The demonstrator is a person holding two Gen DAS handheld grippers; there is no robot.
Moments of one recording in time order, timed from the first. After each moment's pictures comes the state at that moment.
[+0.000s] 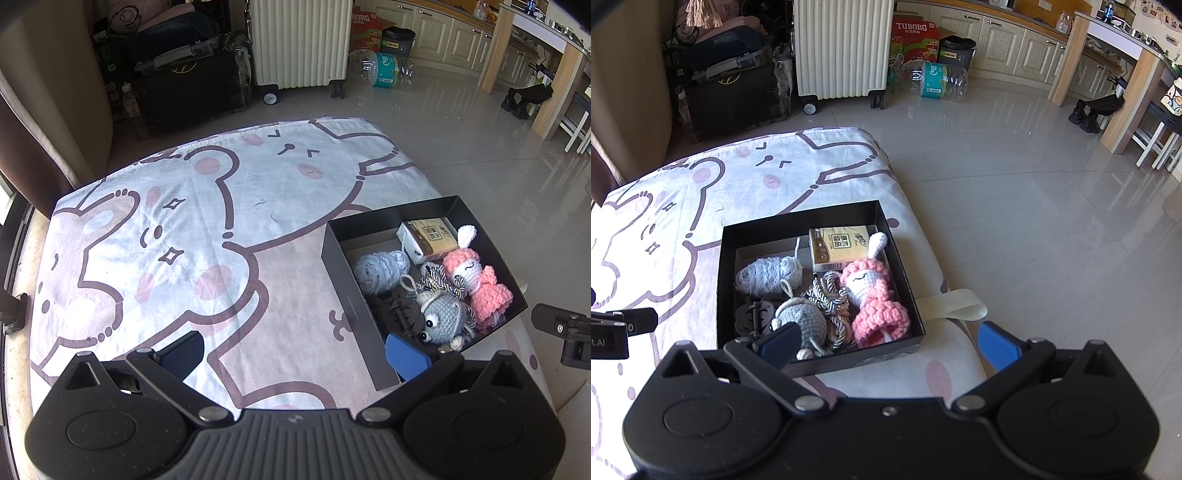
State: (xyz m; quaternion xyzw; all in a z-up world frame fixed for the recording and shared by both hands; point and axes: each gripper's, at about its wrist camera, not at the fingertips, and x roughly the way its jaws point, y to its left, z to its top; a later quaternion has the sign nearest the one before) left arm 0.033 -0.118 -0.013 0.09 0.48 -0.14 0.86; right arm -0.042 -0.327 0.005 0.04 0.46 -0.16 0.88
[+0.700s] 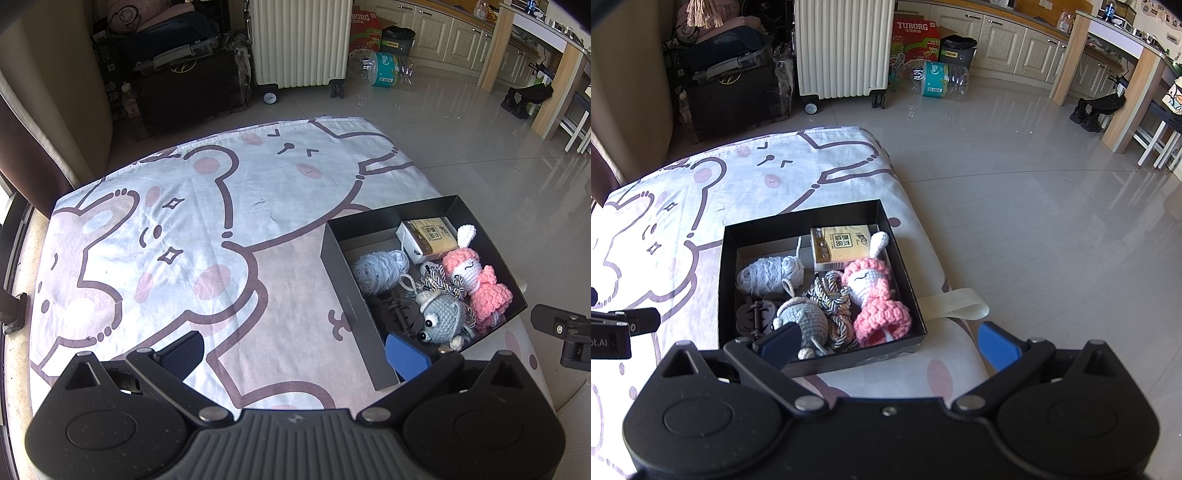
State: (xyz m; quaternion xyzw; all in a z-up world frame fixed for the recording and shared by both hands) left arm 0.034 -0.119 -0.013 0.09 0.48 -0.14 0.86; right arm -0.041 -0.328 0.006 0.04 0.46 -0.15 0.87
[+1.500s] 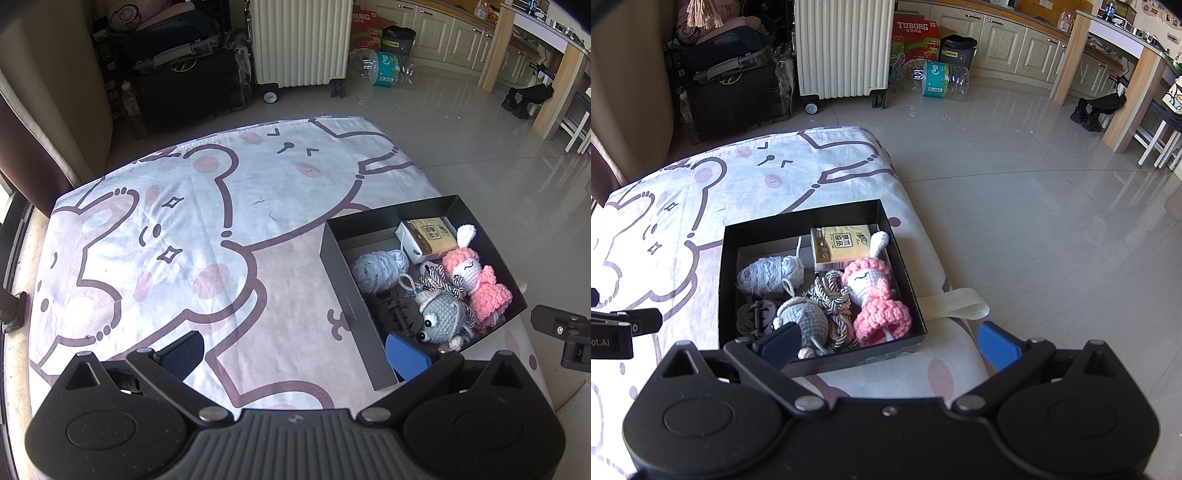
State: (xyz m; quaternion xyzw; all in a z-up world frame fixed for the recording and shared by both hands) left arm 0.034 -0.120 -0.014 0.09 0.49 -0.14 0.86; right arm -0.042 -0.328 0.006 0.04 0.46 -0.15 0.87
